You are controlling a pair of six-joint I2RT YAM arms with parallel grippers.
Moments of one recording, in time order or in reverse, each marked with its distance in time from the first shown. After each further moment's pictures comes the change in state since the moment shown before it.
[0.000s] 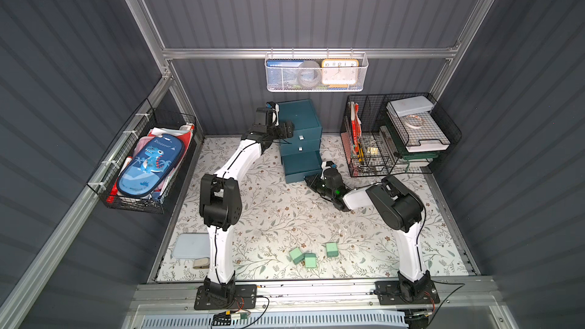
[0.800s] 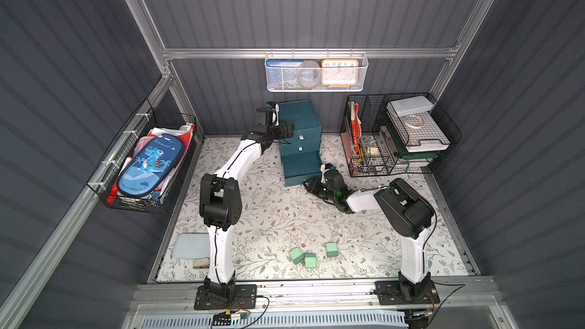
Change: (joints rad) left arm 0.000 0.000 0.000 0.001 0.000 0.000; right arm 0.027 -0.158 -0.066 -0.193 -0.027 -0.097
